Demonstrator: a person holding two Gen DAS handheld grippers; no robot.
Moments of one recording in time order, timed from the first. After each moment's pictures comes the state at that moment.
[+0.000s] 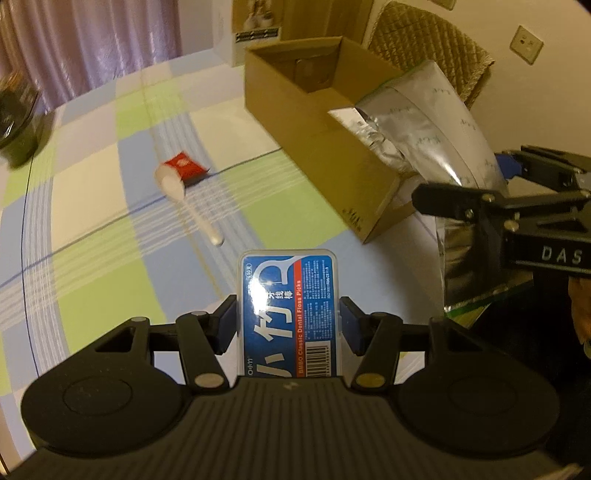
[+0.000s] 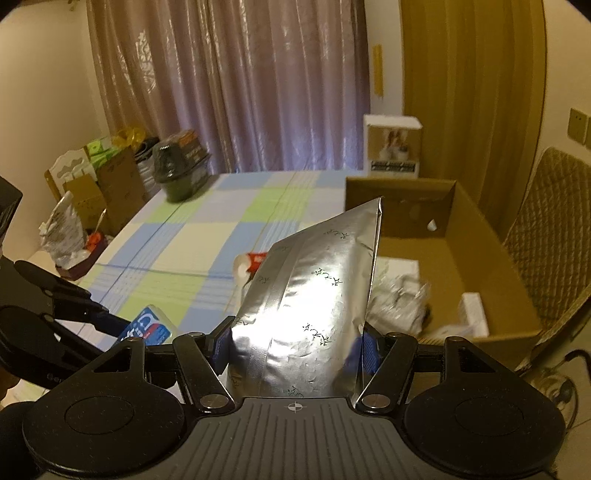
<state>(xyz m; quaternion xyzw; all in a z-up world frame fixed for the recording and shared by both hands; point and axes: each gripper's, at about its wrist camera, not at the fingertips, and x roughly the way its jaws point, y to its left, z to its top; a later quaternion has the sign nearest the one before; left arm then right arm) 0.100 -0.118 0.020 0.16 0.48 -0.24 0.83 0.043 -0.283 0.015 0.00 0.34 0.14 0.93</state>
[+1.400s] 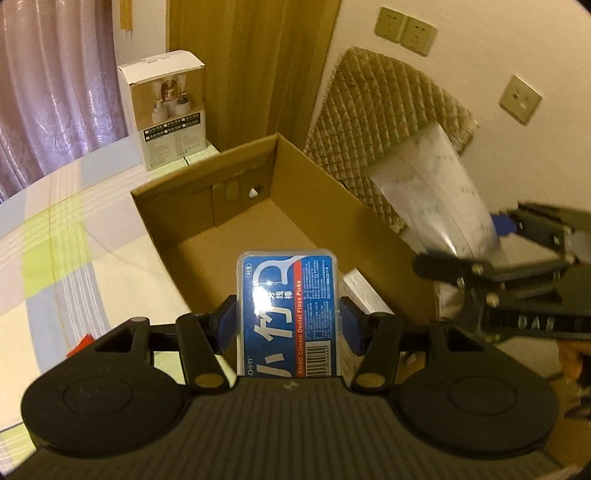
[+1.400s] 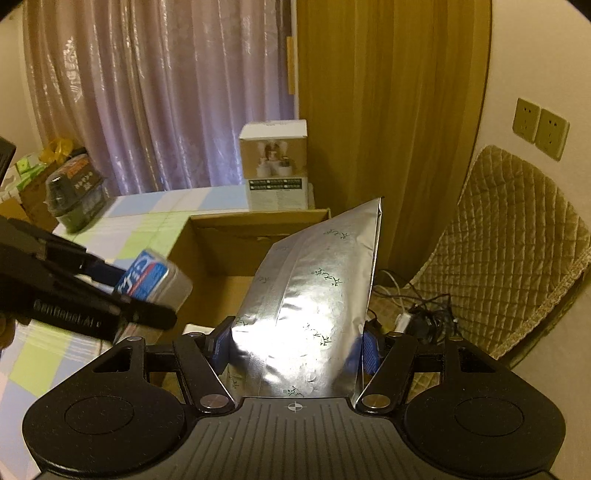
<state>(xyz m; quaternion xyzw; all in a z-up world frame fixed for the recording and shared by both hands) 0.264 -0.302 0.034 0.14 0.43 -0.31 0.83 0.182 -0.435 0.023 -0.01 0.36 0.07 0.93</state>
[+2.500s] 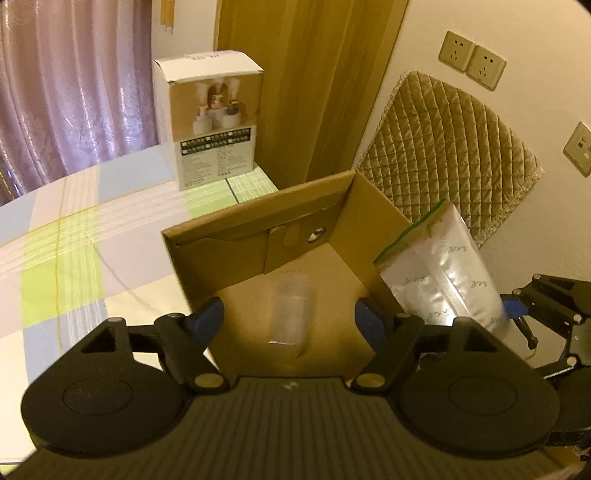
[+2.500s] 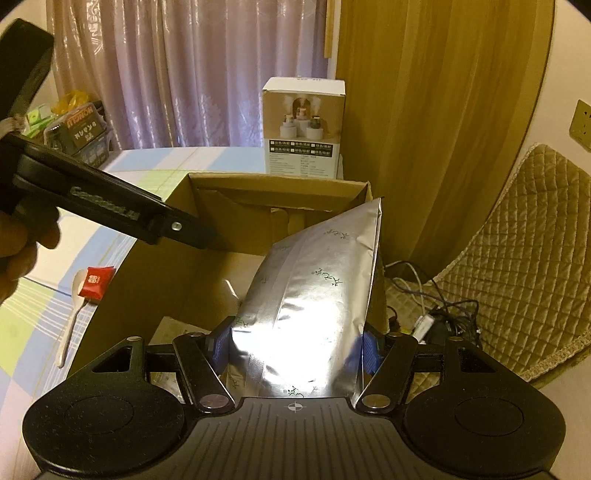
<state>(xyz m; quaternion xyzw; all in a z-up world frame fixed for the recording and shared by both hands) 0.353 -0.302 0.003 0.12 0.41 -0.27 0.86 0.239 -0.421 -0.027 -0.06 0.40 0.11 0.91</state>
